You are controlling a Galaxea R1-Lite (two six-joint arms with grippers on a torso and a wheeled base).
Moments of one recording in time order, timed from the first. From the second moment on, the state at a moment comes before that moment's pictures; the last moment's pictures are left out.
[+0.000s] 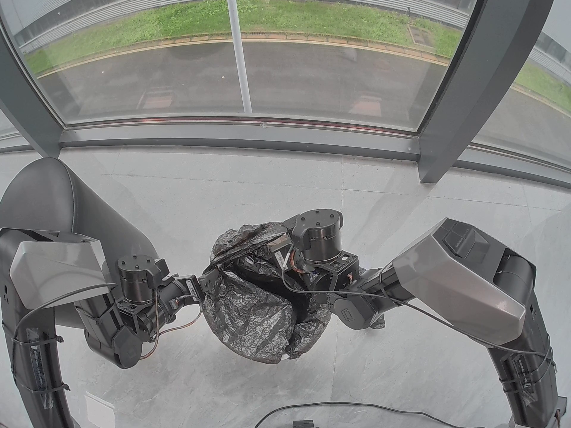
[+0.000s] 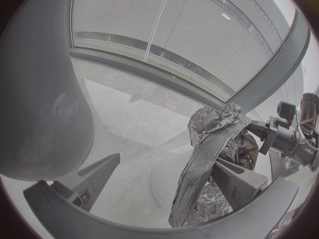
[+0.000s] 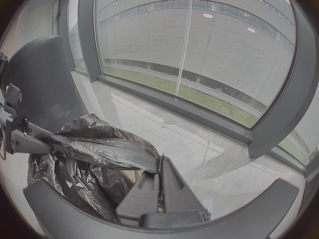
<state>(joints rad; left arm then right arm) -0.27 2.27 -0.55 -1.39 0.01 -0.36 0.71 2.50 -1.50 -0.81 -0.43 -0.22</state>
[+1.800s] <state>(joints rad) -0.26 2.29 -0.60 -1.40 0.06 -0.40 0.66 2.53 -1.59 -0.82 -0.43 -0.22</state>
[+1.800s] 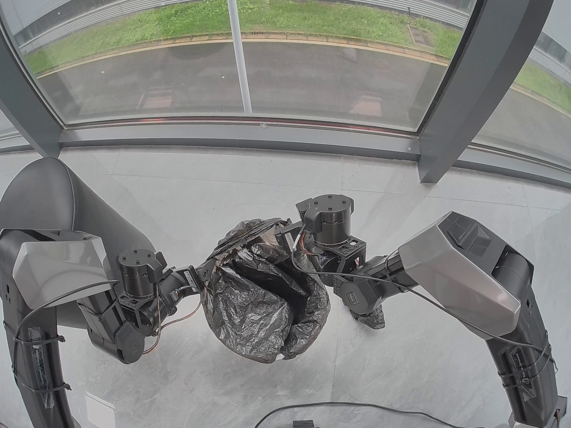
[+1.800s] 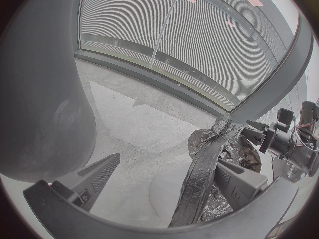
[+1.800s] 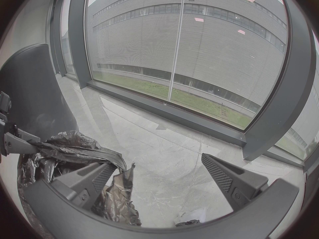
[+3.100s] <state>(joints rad) -0.23 2.33 -0.60 -1.40 0.05 -0.44 0.61 2.64 -1.65 -0.82 -0.43 -0.22</state>
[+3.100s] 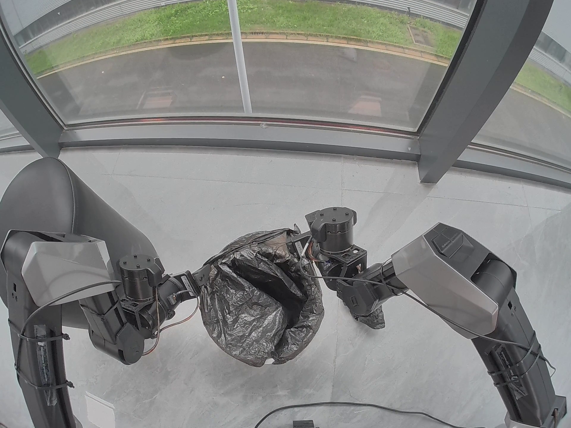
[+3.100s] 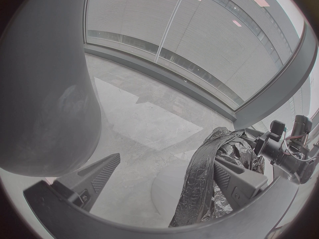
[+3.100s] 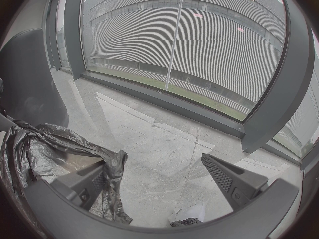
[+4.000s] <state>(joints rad) -0.26 2.25 -0.55 -1.40 0.06 -0.50 0.73 2.44 -1.41 -0.83 -0.43 -0.18</state>
